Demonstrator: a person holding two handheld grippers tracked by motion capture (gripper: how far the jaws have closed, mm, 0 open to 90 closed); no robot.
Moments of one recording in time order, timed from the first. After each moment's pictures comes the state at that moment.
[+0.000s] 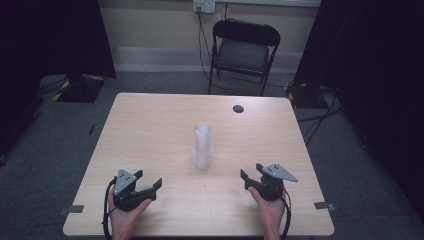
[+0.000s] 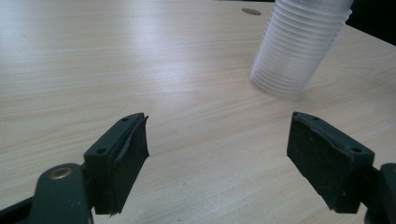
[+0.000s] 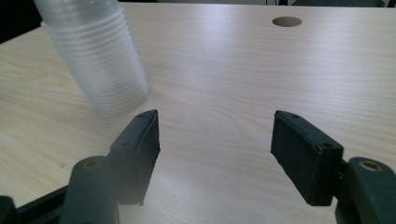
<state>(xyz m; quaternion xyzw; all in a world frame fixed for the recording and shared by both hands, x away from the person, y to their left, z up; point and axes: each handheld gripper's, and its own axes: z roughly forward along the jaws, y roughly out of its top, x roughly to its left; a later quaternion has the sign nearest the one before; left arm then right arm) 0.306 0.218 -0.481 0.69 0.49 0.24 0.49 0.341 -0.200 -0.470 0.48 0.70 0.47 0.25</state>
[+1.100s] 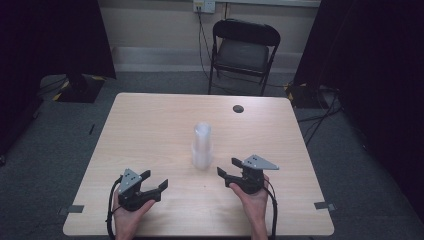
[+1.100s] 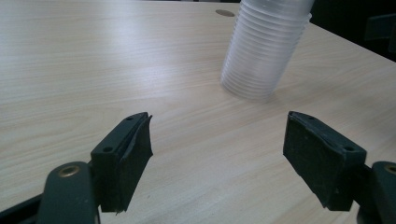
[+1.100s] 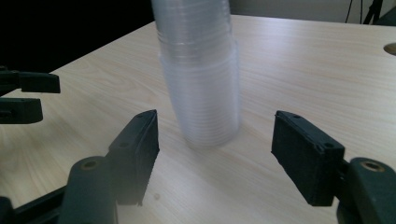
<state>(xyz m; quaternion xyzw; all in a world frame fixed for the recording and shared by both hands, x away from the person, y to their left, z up) 0.305 0.205 -0.476 0.70 0.46 0.21 0.51 0.354 -0.146 -0.446 0.39 0.74 0.52 0.18</state>
